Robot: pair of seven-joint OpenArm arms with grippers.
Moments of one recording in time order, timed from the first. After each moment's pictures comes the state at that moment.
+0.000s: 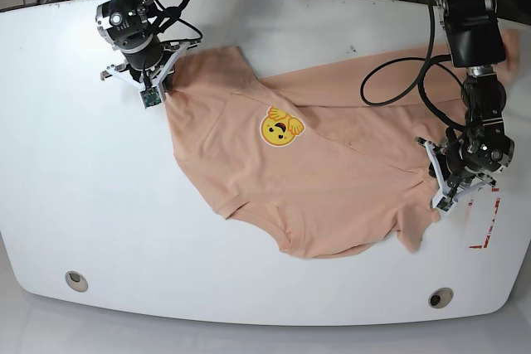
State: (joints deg) left arm -15.2 -20.5 -9.5 78.4 -4.0 -38.2 55.6; right arm -21.3 -2.3 18.8 110.9 -3.8 32.5 -45.1
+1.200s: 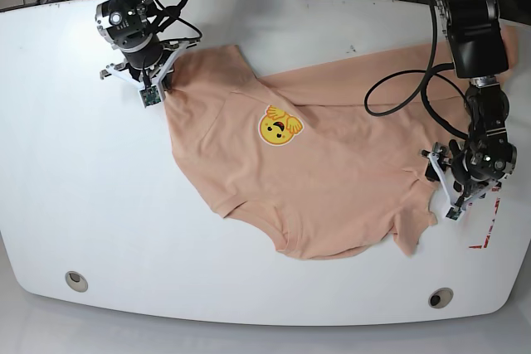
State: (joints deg) left arm -20.9 -20.0 -9.8 70.1 -4.1 -33.5 55.4; right arm -21.4 -2.2 18.8 110.9 -3.8 32.5 -45.2
